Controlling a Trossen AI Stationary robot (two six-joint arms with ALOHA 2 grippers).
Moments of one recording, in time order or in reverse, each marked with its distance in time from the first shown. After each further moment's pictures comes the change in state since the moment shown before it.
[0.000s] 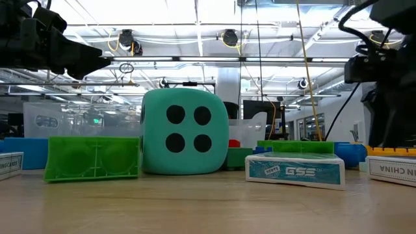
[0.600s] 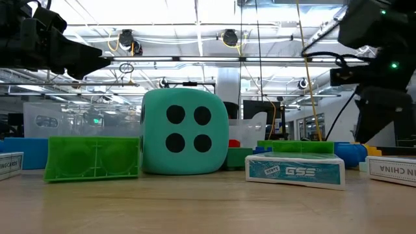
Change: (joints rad) left arm 0.000 0.000 0.000 0.000 0.000 0.000; right arm -0.218 -0.004 0.047 -0.195 0.102 0.039
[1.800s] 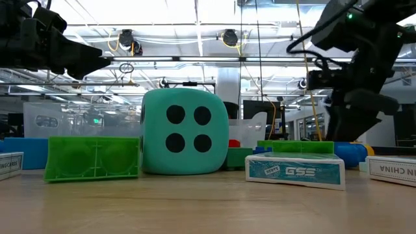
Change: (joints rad) left arm 0.000 0.000 0.000 0.000 0.000 0.000; right arm -0.060 0.159 0.020 0.362 -0.092 -0.391
